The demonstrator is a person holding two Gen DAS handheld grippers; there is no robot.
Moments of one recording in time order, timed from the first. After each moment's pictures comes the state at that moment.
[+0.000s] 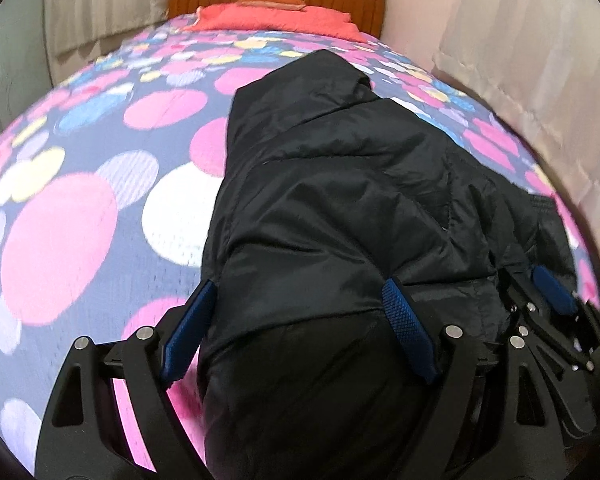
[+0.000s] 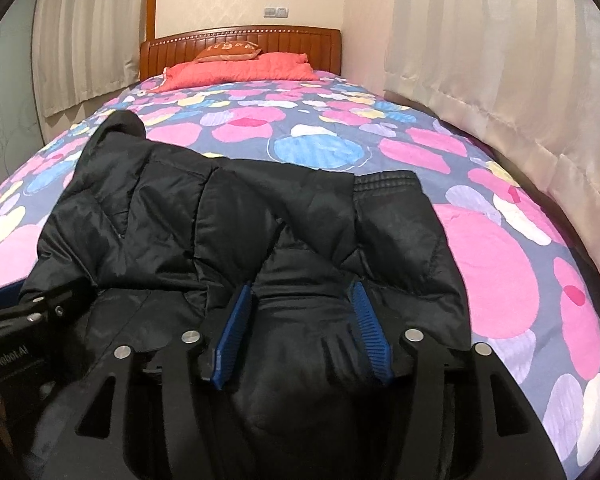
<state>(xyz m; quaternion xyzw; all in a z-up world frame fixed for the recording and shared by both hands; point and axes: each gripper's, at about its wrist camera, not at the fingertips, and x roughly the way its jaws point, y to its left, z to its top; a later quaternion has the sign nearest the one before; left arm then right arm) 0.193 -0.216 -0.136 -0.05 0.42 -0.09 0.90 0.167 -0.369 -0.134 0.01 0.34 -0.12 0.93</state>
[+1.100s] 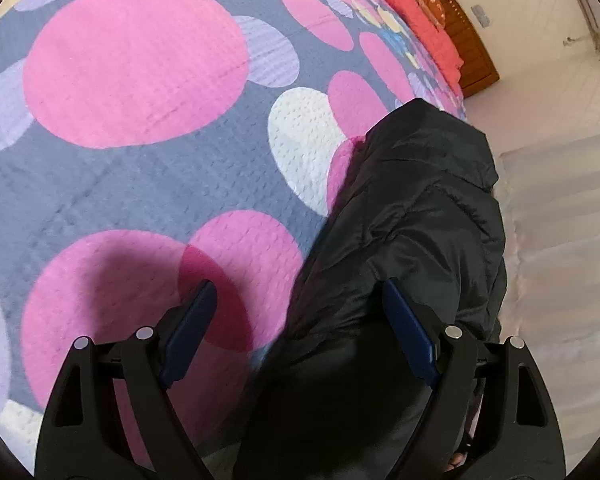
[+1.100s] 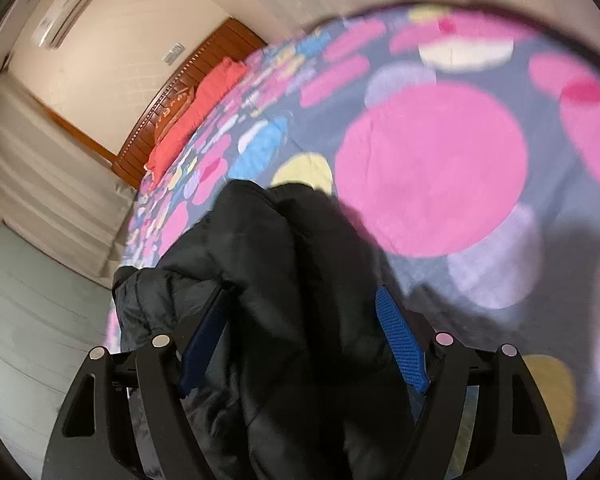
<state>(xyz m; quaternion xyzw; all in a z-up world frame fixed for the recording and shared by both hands) 0.183 -0.103 -0.171 -0.39 0.50 -0.04 0.78 0.142 -0.512 -0.153 0.41 0.35 -0.07 0.84</state>
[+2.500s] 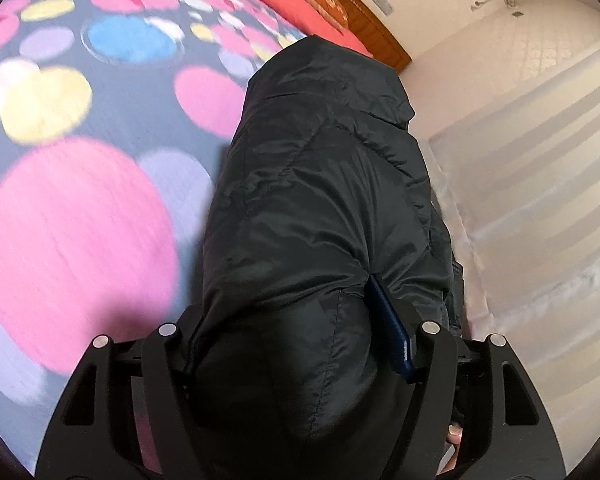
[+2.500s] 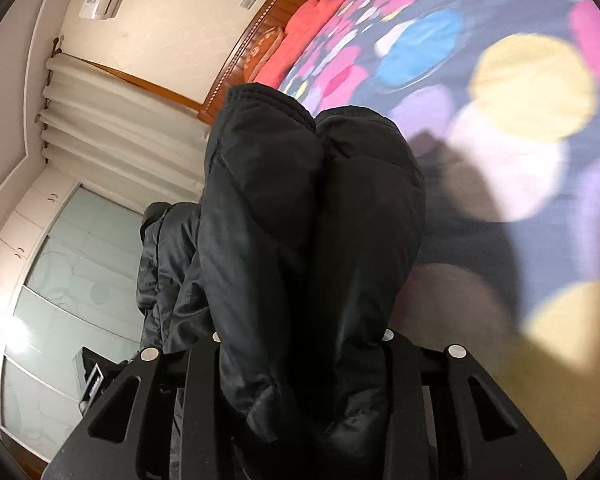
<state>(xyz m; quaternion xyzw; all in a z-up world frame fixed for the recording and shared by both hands) 0.243 -0.053 -0.105 -0.32 0.42 -0.17 0.83 0.283 -0.369 -0.161 0.45 0.35 0.13 0.81</state>
